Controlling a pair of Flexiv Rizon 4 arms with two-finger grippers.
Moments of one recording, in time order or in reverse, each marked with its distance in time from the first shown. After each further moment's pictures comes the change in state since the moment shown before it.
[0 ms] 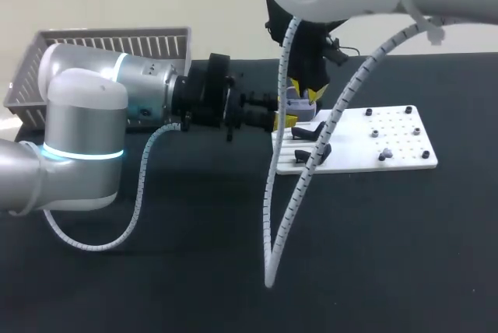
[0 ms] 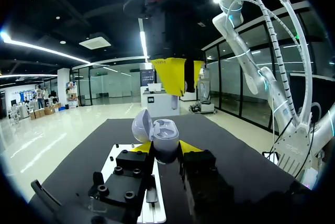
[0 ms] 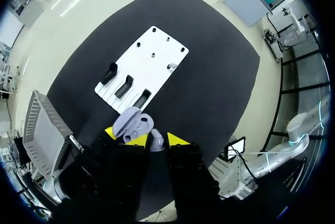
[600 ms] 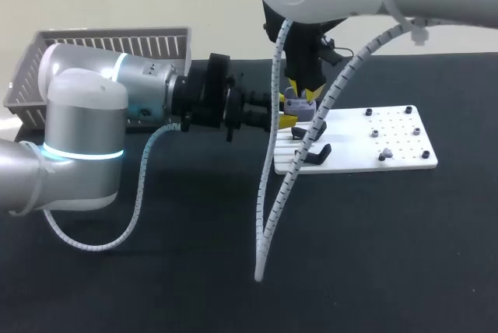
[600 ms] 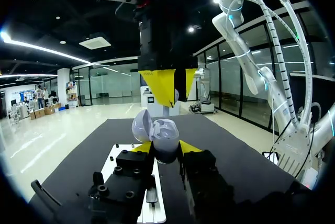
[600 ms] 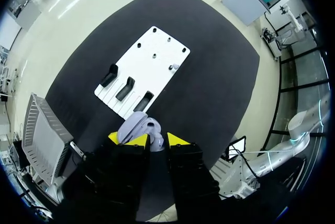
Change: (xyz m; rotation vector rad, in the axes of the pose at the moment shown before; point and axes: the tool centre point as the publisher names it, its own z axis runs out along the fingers) left arm 0.000 0.000 0.000 0.000 0.000 0.000; right arm -0.003 0.009 0.009 0.012 -0.002 0.010
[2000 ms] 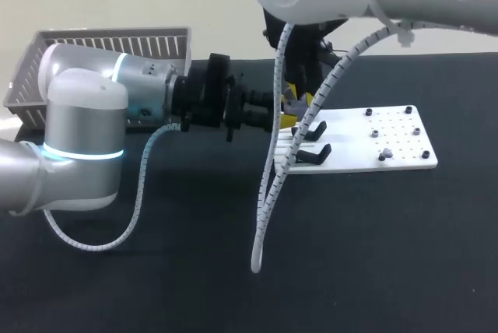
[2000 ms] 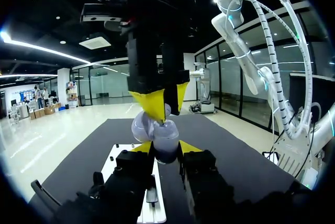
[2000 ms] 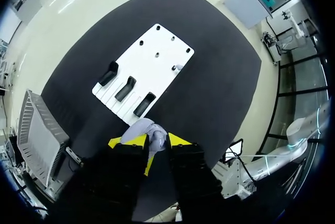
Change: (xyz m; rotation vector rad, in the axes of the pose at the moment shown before) left arm 0.000 0.000 0.000 -0.001 0.000 0.000; right arm -0.004 0.008 0.014 0.021 0.015 -0.040
